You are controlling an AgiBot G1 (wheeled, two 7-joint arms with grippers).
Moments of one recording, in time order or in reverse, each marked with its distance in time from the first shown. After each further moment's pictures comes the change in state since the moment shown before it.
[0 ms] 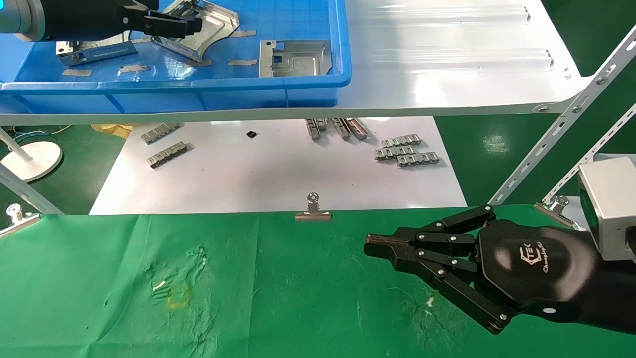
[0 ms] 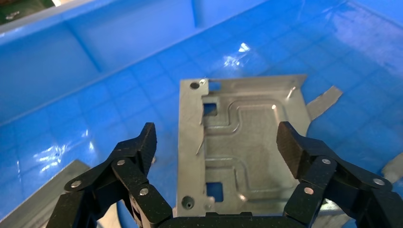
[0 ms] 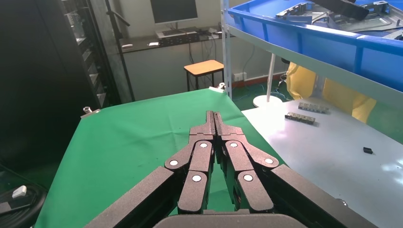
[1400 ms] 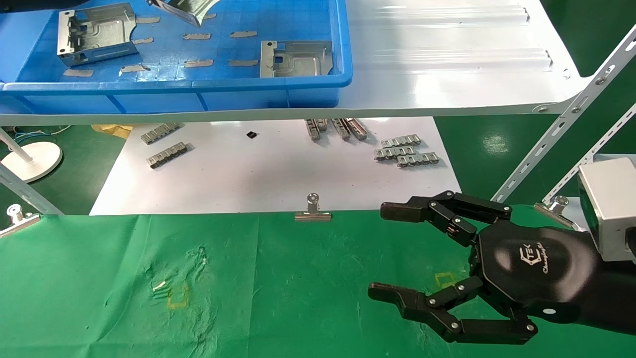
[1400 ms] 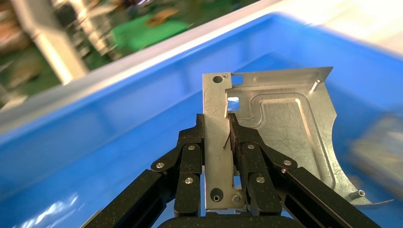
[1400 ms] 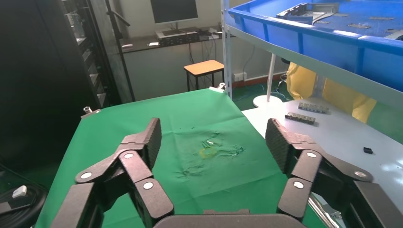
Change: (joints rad) left arm -0.036 -0.073 -0.093 0.049 -0.137 0.189 0.208; right arm 0.000 0.000 0.000 0.000 0.000 0.000 0.000
